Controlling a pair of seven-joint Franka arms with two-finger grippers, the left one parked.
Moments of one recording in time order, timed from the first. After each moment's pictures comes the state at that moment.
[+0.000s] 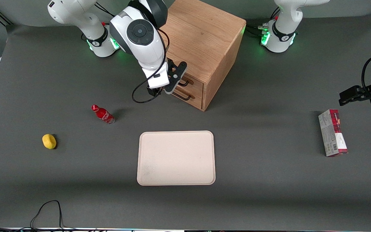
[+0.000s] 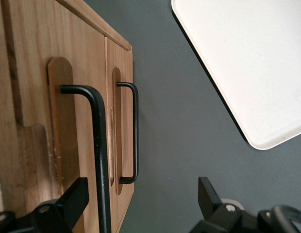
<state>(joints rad) 0.82 0.22 -0.09 -1.75 0.11 1.89 -0.31</state>
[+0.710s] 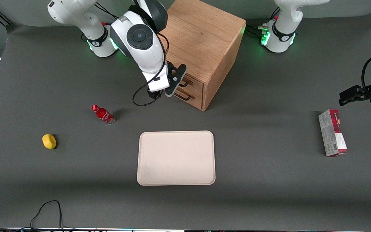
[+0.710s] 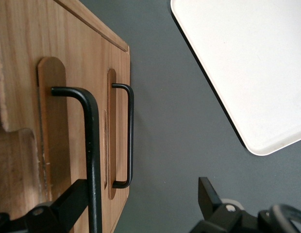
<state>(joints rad) 0.82 0.23 -0.09 -1.76 0.12 1.92 -0.35</state>
